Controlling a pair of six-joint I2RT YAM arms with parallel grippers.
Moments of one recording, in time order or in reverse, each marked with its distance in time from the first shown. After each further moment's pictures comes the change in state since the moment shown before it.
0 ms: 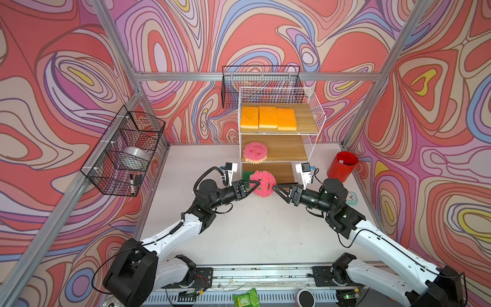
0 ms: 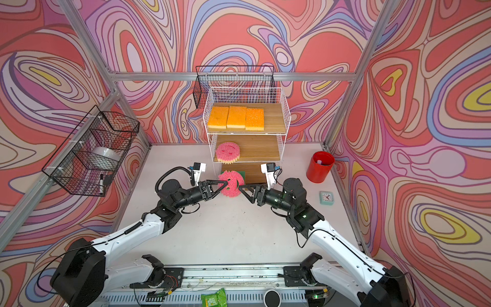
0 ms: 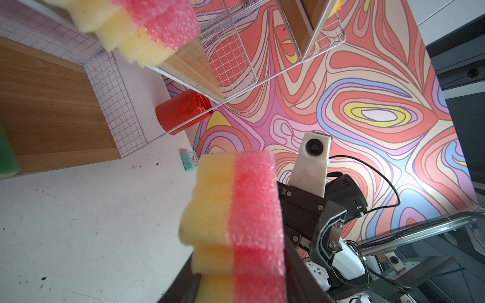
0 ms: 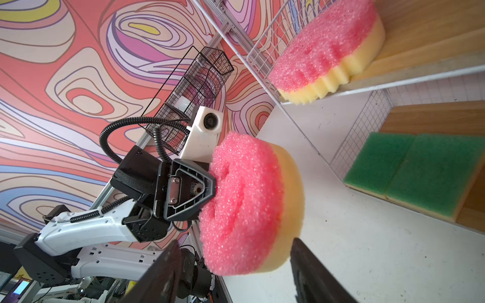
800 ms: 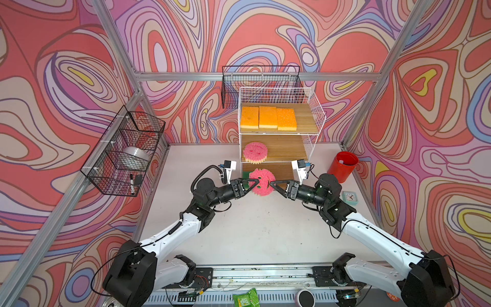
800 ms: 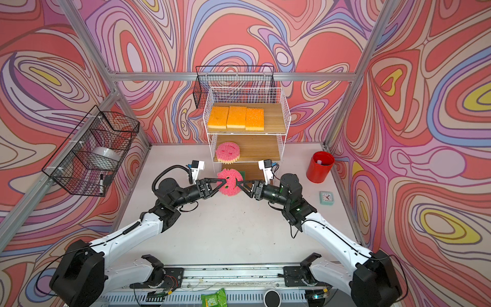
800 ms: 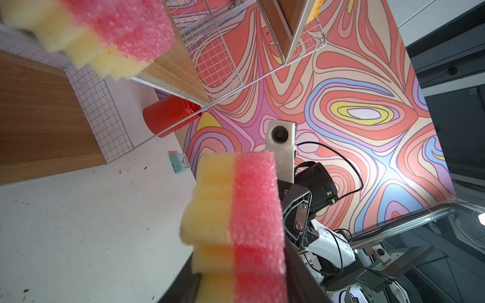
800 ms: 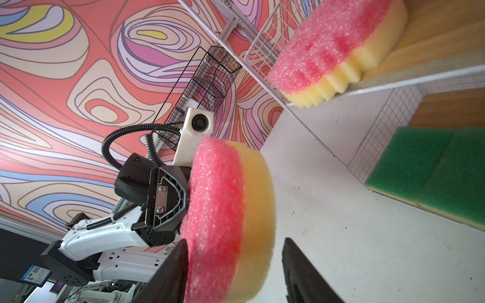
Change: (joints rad) left arm 0.020 0.002 0.018 0.037 0.044 -0.035; right arm -0.045 0.134 0.000 0.189 -0.121 0.106
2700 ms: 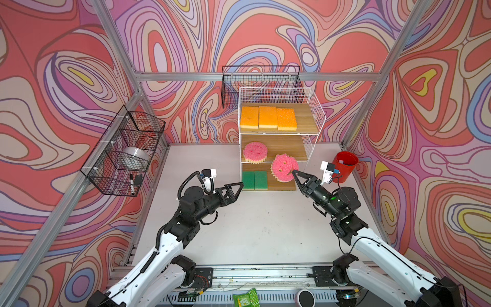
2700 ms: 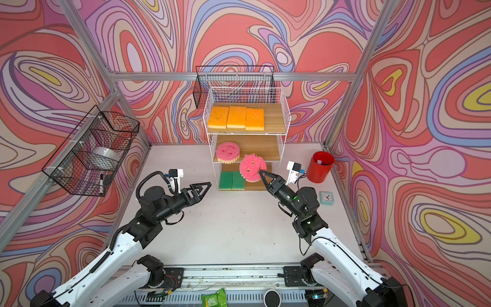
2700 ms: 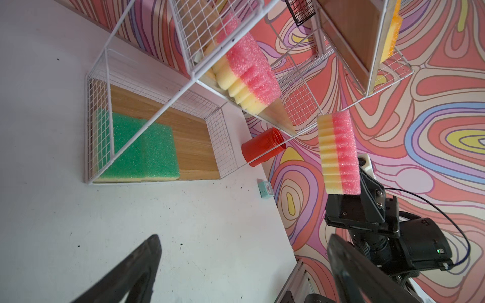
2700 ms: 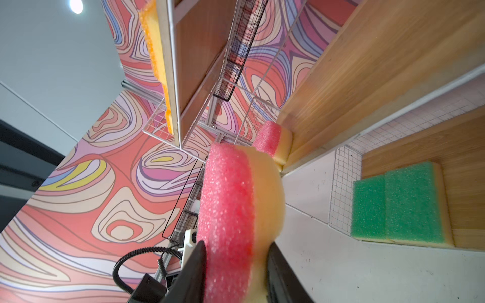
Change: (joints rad) left arm 0.041 -0.383 -0.036 -0.641 -0.383 0.334; right arm -0.076 -0.213 -0.175 0.162 0.381 0.325
